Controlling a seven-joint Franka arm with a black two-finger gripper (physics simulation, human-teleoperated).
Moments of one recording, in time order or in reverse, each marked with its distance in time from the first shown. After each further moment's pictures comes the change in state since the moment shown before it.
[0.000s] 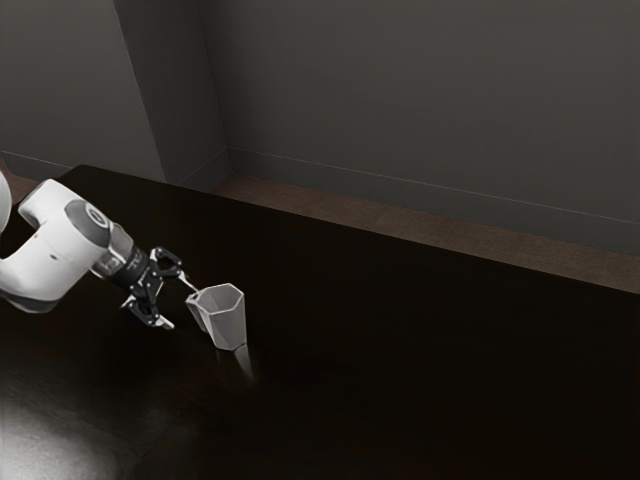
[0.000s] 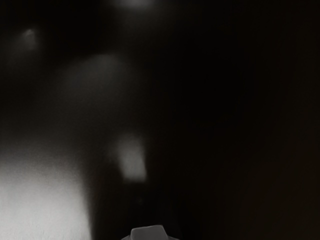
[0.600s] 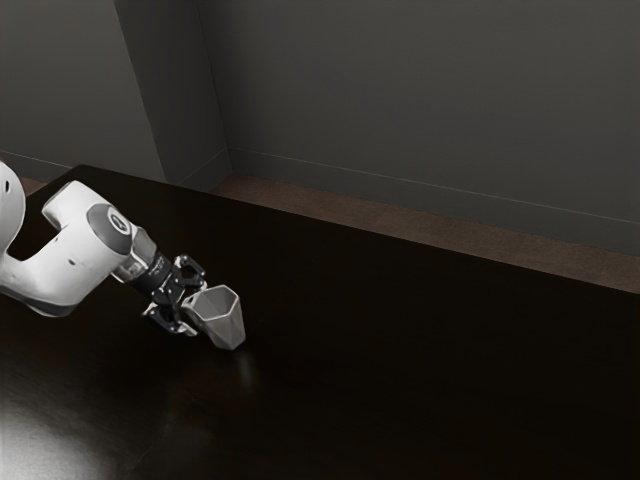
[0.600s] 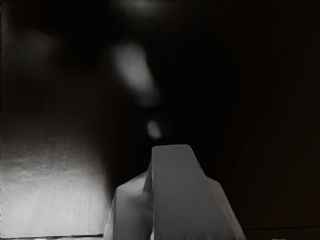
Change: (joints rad) arm -0.070 -0.022 -0.021 -0.031 0.005 0.016 -0.032
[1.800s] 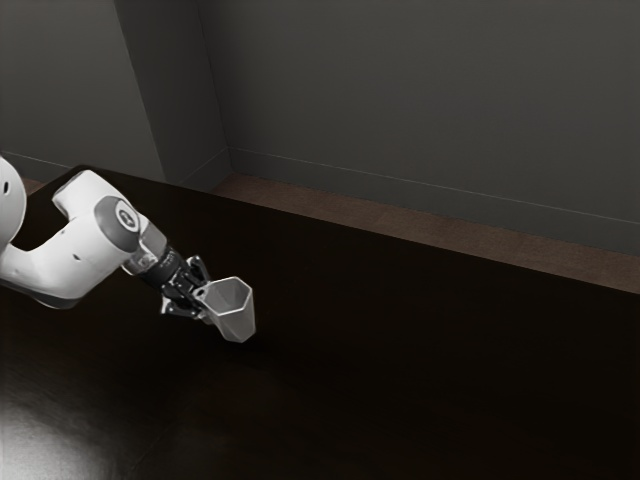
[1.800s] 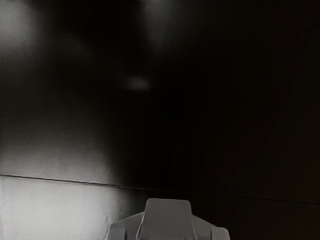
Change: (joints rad) arm -0.035 -0.036 -0.012 -0.002 0.064 -0.002 -0.184
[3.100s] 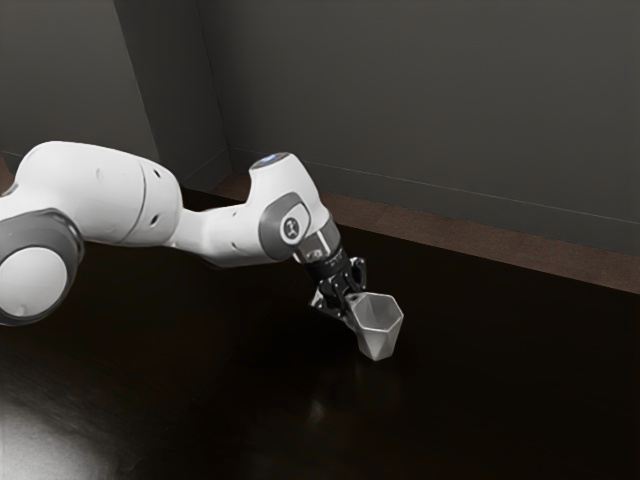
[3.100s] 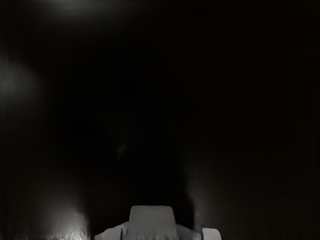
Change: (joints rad) arm -0.313 0.411 -0.098 0.562 0.408 -0.063 -0.313
